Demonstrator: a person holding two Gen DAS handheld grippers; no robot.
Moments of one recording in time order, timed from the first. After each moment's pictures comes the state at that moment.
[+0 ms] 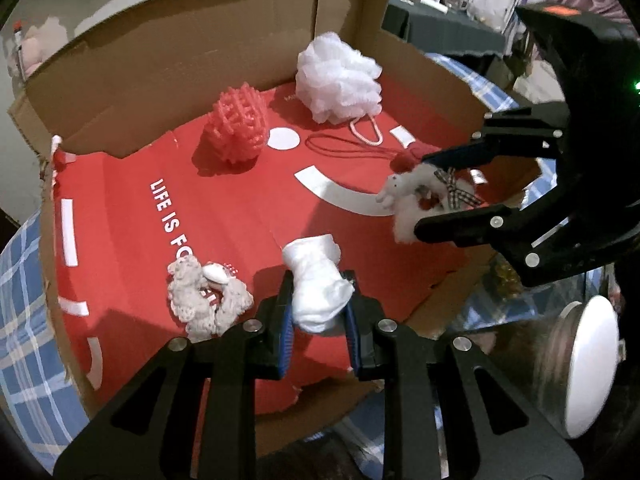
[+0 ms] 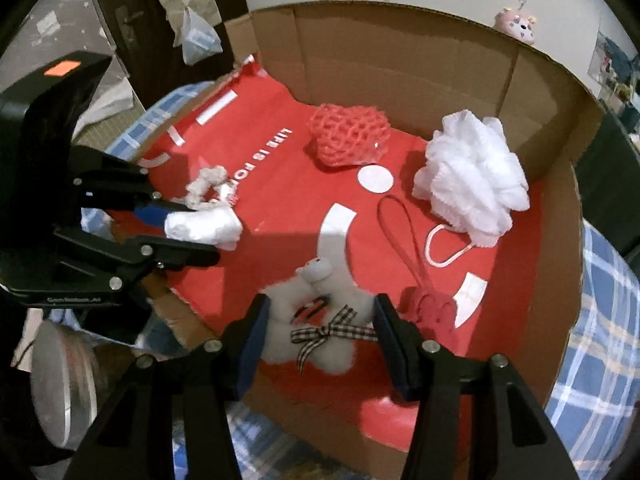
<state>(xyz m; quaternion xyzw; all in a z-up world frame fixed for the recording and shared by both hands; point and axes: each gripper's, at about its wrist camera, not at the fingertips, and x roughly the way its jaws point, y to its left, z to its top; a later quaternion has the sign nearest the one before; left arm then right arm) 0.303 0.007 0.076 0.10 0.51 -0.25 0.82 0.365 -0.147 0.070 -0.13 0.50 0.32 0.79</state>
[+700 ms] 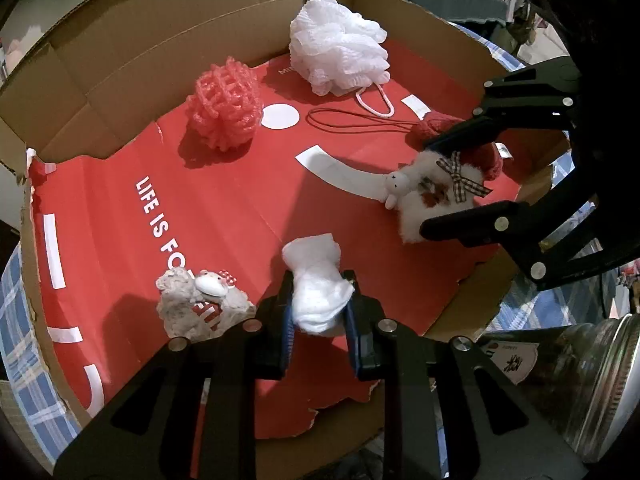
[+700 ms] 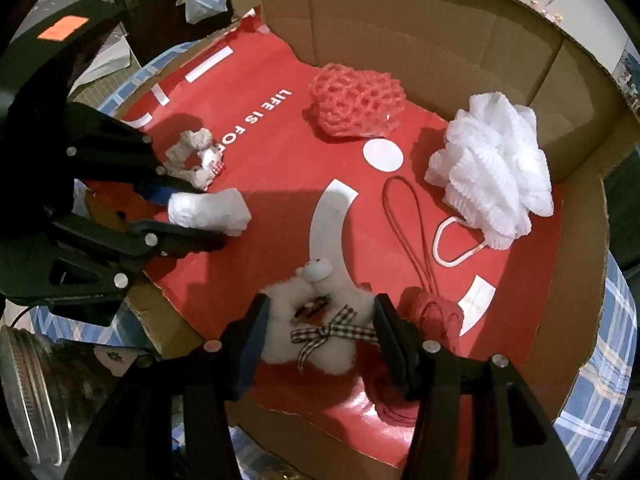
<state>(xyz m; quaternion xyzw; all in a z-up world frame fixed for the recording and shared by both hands) 0.319 -0.009 0.055 0.14 0.54 -0.24 0.79 0.380 -0.132 0.052 -0.18 0.54 0.32 0.75</state>
